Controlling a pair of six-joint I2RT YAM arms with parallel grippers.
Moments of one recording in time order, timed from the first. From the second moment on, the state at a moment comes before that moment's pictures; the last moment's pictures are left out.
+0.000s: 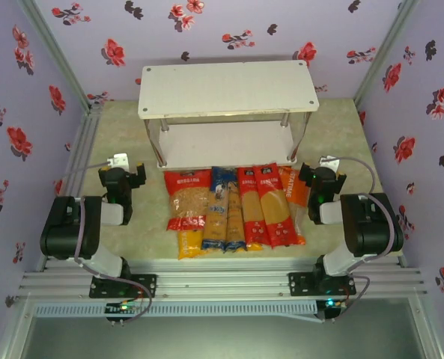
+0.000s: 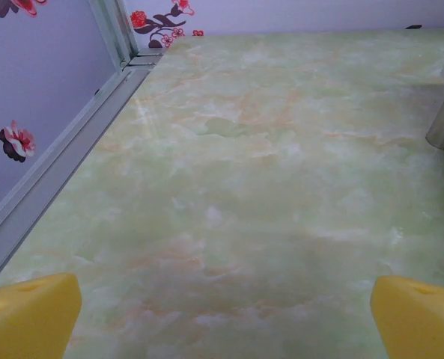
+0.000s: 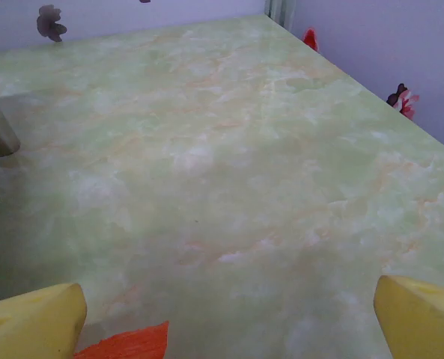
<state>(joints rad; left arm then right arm) -0.04 1.56 0.37 0.84 -0.25 0.02 0.06 1.57 0.36 0.81 0.36 0.13</state>
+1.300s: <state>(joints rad) -0.06 1.10 0.64 0.19 -0.20 -0.13 0.05 1.28 0.46 0.48 0.31 0.13</state>
